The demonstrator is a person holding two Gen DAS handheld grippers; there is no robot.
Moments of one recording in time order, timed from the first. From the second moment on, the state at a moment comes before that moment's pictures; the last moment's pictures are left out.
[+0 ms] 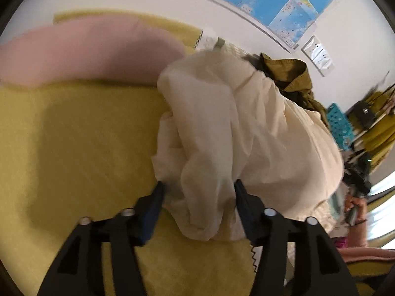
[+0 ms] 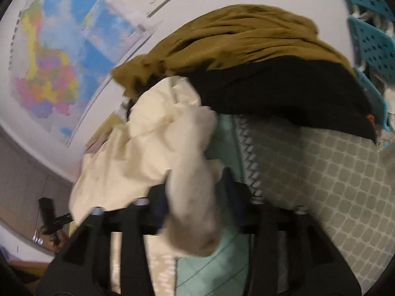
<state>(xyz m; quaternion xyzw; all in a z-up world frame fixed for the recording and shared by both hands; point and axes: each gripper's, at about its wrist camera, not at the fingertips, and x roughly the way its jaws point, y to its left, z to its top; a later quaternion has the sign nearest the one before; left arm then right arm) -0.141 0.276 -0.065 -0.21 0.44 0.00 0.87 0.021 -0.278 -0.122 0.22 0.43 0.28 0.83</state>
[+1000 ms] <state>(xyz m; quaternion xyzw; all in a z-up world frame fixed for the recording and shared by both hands) -0.003 0.194 -0.039 -0.08 0.44 -0.03 0.89 0.058 -0.101 -0.040 0.03 0.33 0.34 0.88</state>
